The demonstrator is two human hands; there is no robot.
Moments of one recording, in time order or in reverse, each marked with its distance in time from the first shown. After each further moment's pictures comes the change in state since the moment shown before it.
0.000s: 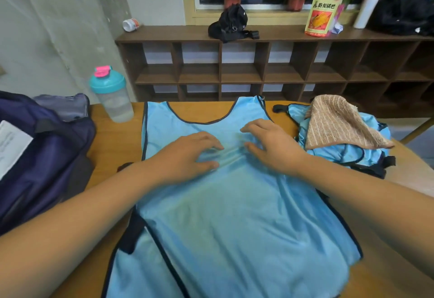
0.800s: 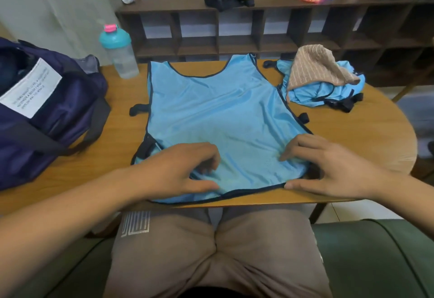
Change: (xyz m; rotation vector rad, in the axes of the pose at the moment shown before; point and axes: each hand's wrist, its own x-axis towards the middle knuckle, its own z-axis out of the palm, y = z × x) left_hand -0.174 0.128 0.034 -0.036 -0.133 0.150; right_hand -0.256 -0.047 -0.056 0.050 -0.124 -0.207
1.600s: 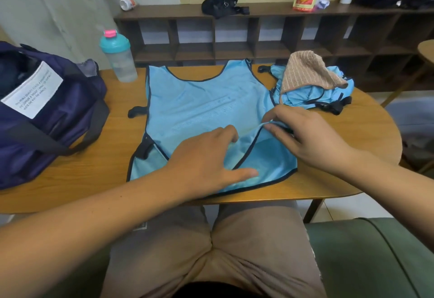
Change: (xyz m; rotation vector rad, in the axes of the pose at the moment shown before) left_hand 0.035 0.060 0.015 0.205 0.217 -0.265; right_hand 0.050 -0.032 -0.023 -0.008 0.338 0.003
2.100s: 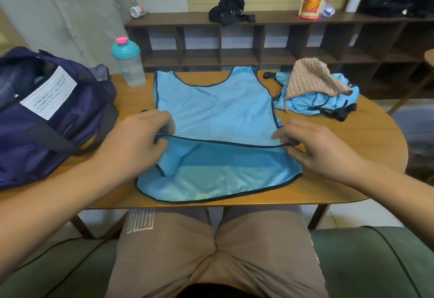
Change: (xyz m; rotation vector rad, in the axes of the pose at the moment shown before) left_hand -0.040 -0.095 -0.060 0.064 0.235 -0.068; right_hand -0.020 0.021 0.000 0.002 -0.133 -0.004
